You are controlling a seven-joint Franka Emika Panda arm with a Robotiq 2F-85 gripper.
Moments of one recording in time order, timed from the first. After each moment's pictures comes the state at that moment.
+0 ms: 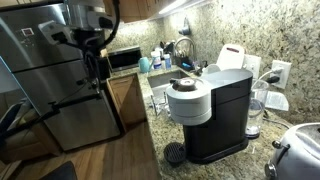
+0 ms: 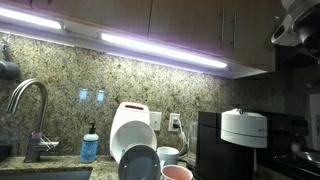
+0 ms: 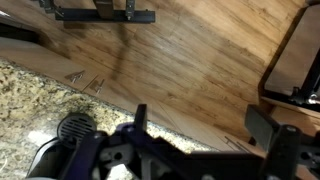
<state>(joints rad) 0.11 -0.35 0.01 -2.37 0.26 1.90 0.03</state>
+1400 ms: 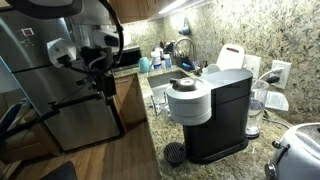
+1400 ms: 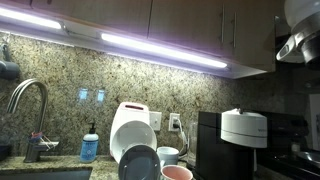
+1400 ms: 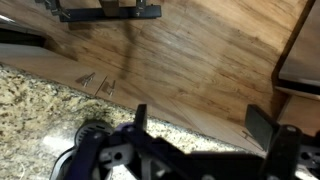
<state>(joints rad) 0.07 -0.35 0.01 -2.48 0.25 2.02 0.02</state>
